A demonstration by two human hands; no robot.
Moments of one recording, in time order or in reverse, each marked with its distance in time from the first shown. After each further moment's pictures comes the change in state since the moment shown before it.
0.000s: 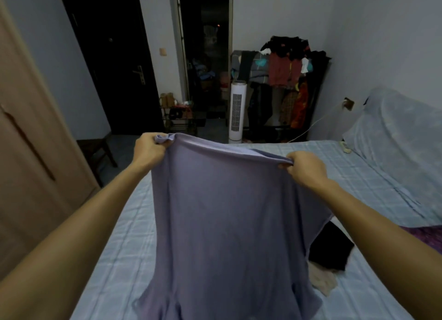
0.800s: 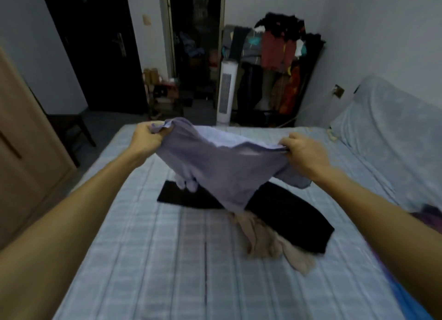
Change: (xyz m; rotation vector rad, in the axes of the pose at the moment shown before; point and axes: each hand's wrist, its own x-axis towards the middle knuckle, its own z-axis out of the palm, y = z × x) left_hand 0.012 -0.024 0.051 -0.317 -0.186 -0.028; right_hand 0.020 0.025 0.014 -0.199 0.167 -0.308
